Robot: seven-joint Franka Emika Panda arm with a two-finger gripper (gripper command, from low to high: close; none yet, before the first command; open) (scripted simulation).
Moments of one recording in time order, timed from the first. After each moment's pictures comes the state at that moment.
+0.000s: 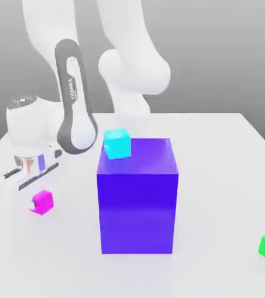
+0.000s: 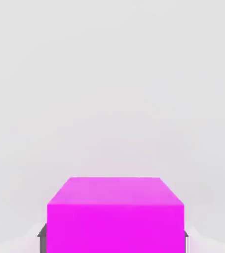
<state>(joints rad) -0.86 0.26 0.00 -2.88 0.06 3.14 1.97</state>
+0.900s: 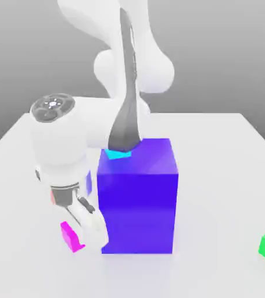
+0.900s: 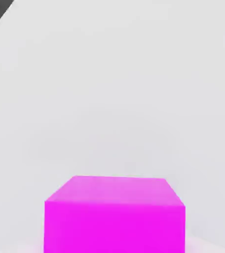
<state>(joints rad) -0.52 0.19 0.37 -2.53 -0.13 2.61 1.40</state>
